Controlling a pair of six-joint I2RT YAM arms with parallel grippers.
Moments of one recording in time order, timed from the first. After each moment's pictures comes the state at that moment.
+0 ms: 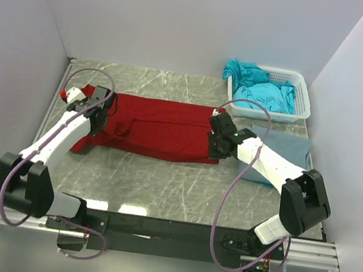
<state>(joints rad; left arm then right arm) -0.20 1.33 1.04 -0.82 -0.60 -1.12 0.57 1.53 1.06 -0.62 0.13 0.37</state>
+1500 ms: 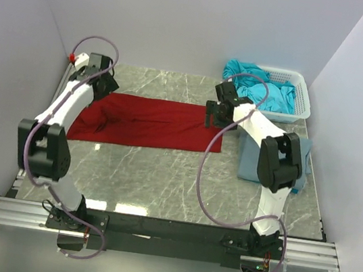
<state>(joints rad) -0.06 1.70 1.45 -0.63 -0.43 -0.77 0.39 2.00 1.60 -0.68 0.14 0.30</state>
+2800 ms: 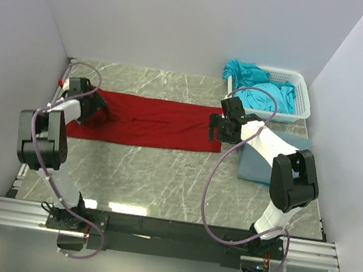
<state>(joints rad) 0.16 1.75 1.04 -0.12 -0.11 -0.69 0.40 1.74 1.23 -0.55 0.10 0.32</state>
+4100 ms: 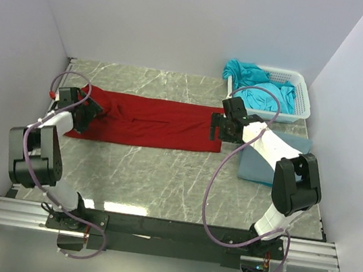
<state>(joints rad) 0.23 1.58 0.87 -0.11 0.08 -0.81 0.40 1.70 1.22 -0.55 0.13 0.31</state>
